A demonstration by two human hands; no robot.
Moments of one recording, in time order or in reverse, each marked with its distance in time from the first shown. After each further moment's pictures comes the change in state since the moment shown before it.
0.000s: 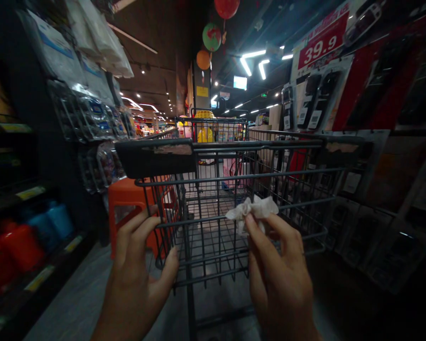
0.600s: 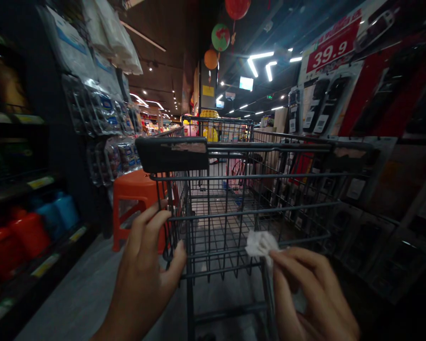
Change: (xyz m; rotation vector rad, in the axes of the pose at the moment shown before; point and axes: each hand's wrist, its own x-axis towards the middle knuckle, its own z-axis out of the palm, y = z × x) left_hand 0.001 0.006 -0.001 0.001 -0.026 -0.038; right_hand -0.022 -0.004 -0.029 0.030 0.088 0.116
